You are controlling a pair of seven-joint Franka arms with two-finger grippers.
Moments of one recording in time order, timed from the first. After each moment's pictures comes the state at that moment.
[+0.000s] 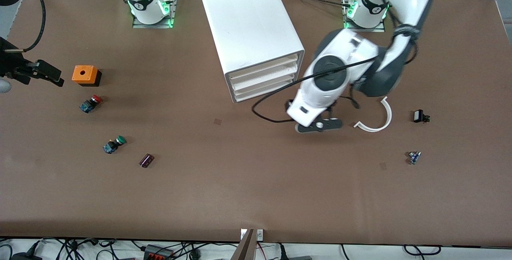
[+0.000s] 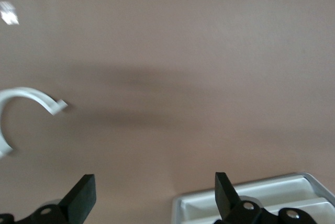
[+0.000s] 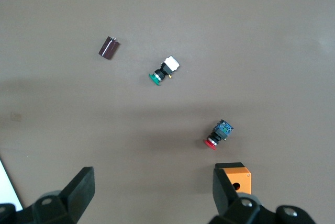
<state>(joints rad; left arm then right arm) -0.20 0.55 -0.37 -1.30 0.16 1.70 -0.64 -0.07 0.01 0.01 -1.70 -0.02 1.74 -0.01</state>
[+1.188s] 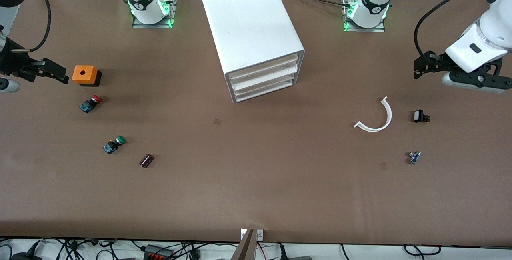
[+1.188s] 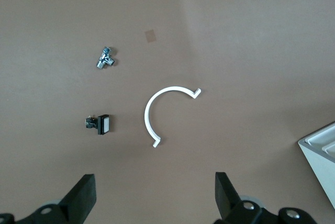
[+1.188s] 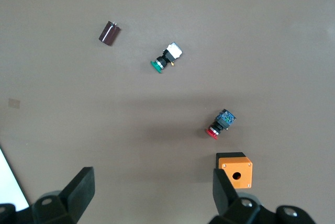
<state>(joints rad) 0.02 -0.04 -0.09 -1.74 0.03 1.69 0.09 -0.06 0.02 0.01 -1.70 -0.03 1.69 -0.01</state>
